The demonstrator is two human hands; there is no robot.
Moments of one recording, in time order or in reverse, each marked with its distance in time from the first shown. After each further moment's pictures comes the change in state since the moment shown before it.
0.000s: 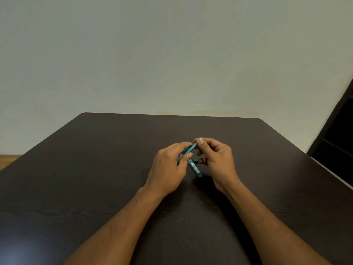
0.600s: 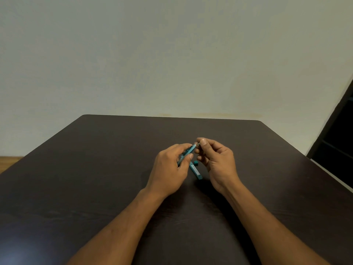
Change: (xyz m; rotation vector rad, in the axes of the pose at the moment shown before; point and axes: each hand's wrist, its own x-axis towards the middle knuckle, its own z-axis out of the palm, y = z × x) left_hand 0.002 -0.003 0.002 -0.062 0.012 -0.007; right_hand 0.003 0.000 0.002 0.238 0.012 0.075
